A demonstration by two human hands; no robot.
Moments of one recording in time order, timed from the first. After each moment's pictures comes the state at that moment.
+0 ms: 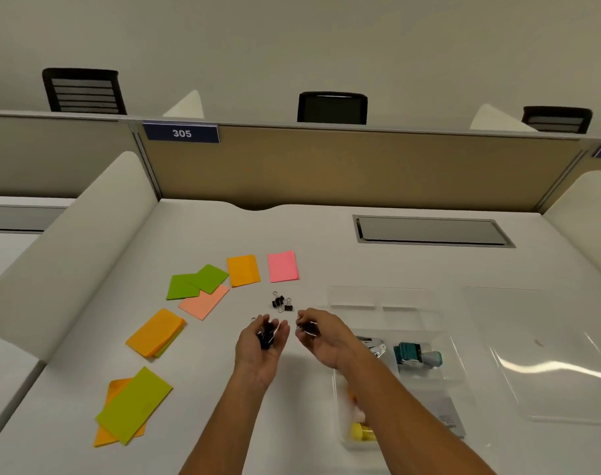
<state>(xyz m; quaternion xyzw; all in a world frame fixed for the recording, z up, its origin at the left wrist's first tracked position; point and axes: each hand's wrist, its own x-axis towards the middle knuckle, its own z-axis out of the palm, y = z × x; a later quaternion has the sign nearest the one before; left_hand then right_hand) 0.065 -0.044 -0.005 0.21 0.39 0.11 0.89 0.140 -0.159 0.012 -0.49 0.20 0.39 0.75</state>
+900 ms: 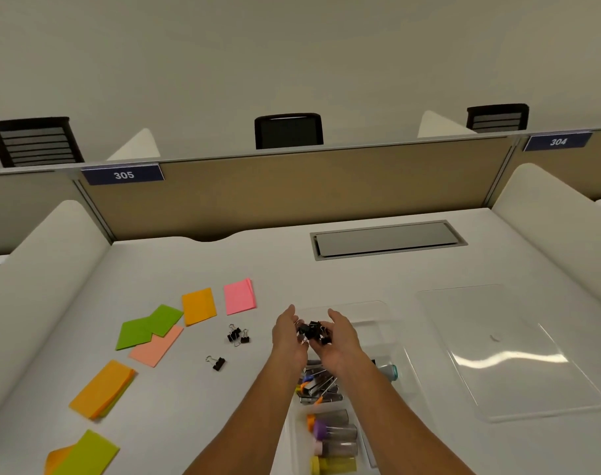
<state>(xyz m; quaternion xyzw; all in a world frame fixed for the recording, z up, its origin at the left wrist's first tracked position) 0.192 -0.161 0.000 0.36 0.39 0.01 0.84 0.200 -0.252 0.010 -0.41 0.31 0.24 0.83</state>
